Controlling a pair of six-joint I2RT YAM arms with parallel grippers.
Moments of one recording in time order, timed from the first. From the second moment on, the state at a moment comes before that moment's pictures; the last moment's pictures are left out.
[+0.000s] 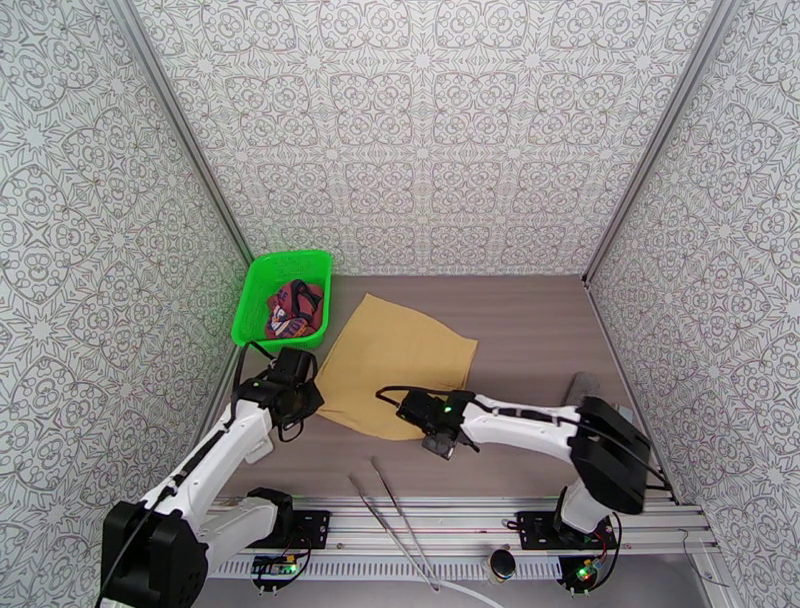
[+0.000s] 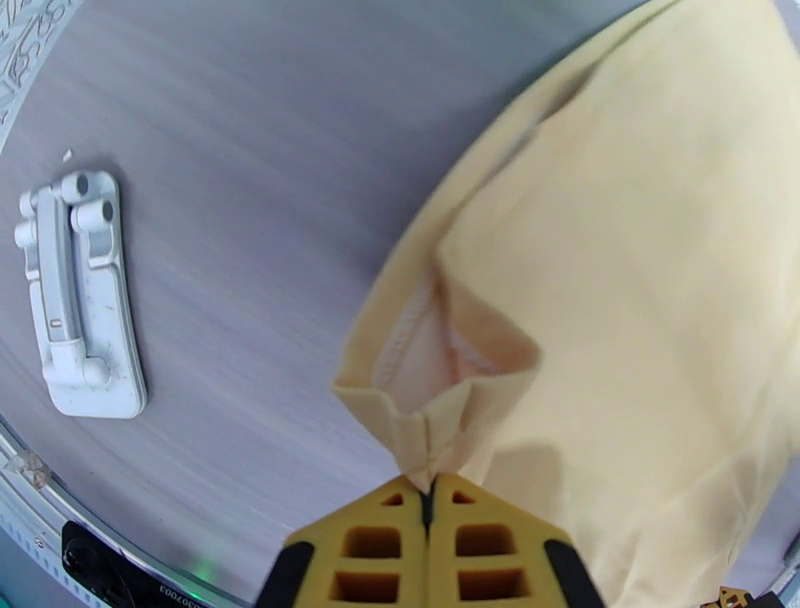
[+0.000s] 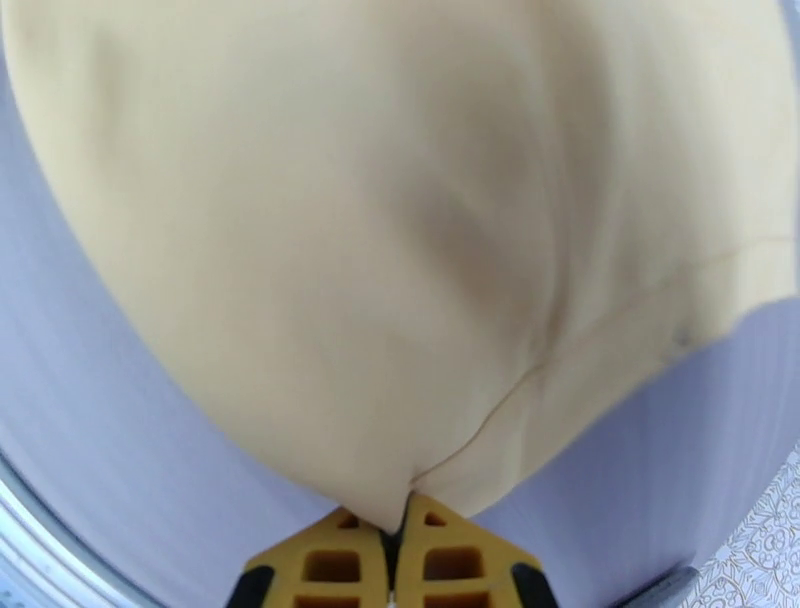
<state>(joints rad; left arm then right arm) -0.22 1.11 0.82 -0.87 -0.13 -0.79 1.07 1.61 1.07 -0.81 0.28 -0.03</state>
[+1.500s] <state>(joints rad) -0.28 2.35 2.25 -1.17 -0.15 -0.55 0.53 1.80 1.35 -0.64 0.28 -0.22</state>
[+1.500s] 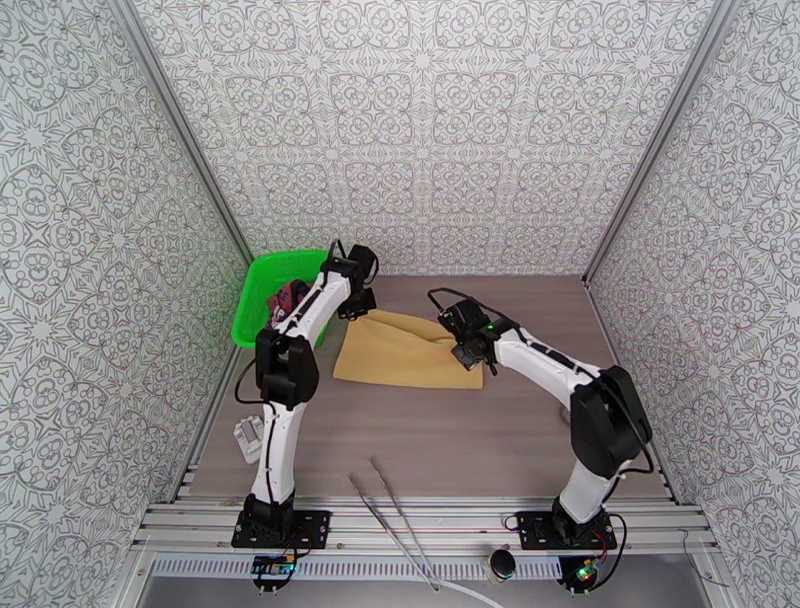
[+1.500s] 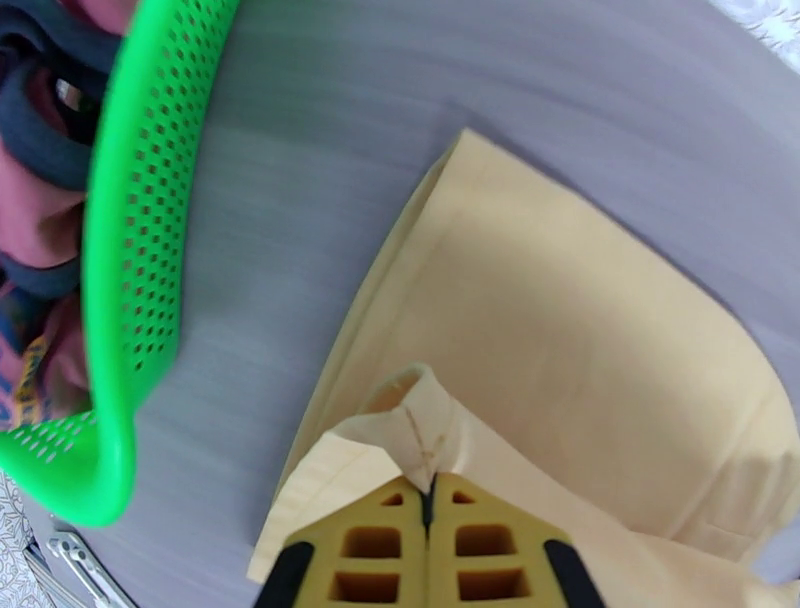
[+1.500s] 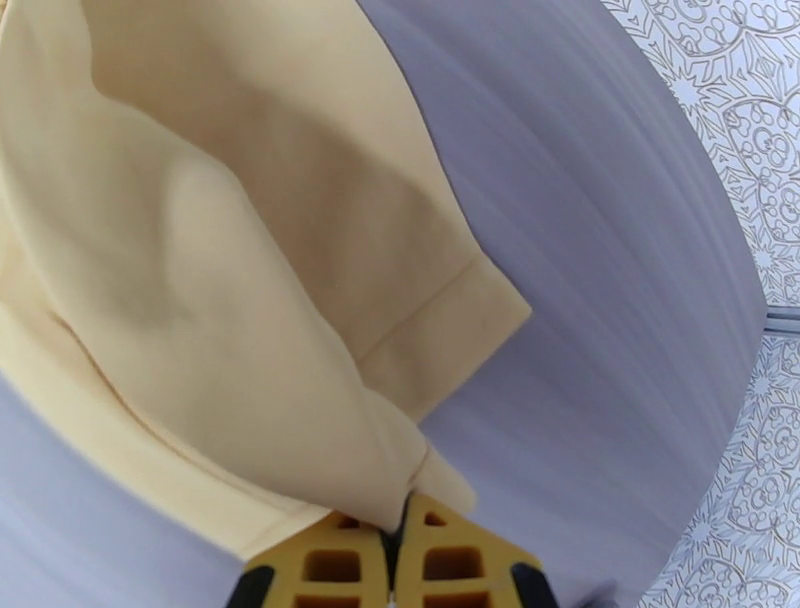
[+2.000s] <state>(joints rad) -0.26 2.44 2.33 -1.07 -0.04 -0.52 0.50 1.94 1.40 -0.59 0.34 -0.13</state>
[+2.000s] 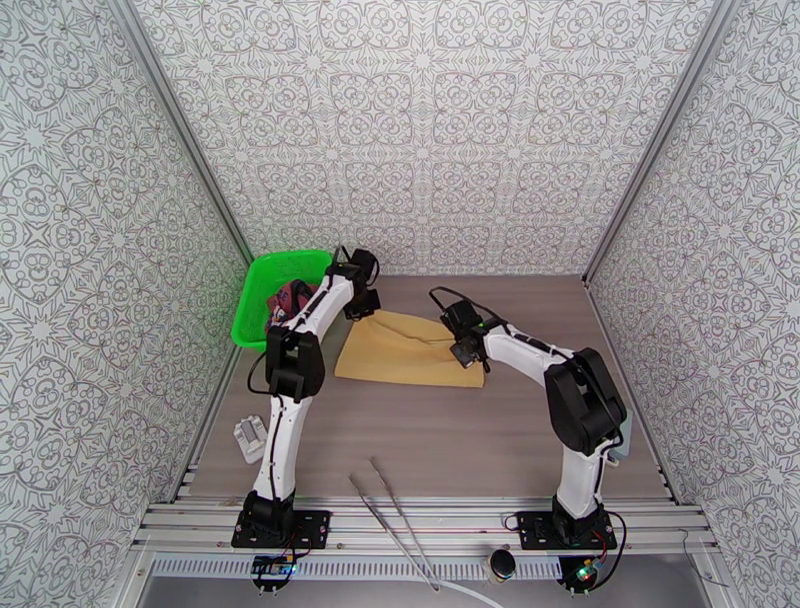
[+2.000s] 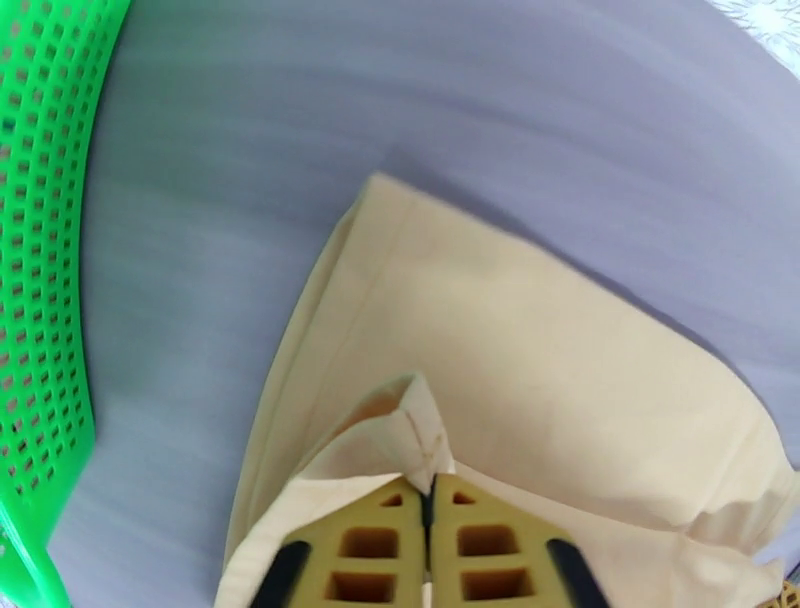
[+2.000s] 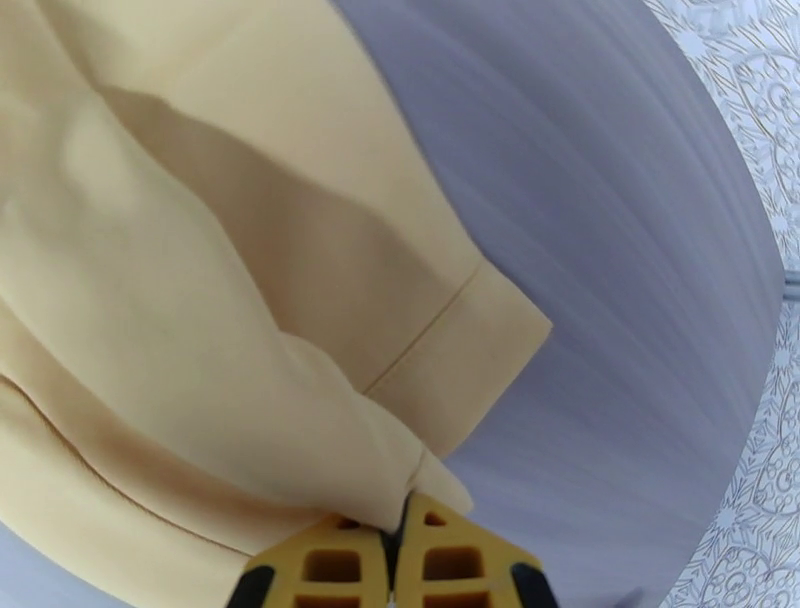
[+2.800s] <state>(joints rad) -0.26 2.21 2.08 -0.99 0.02 -0.49 0.48 1.86 1.54 -0.85 0.37 0.39</state>
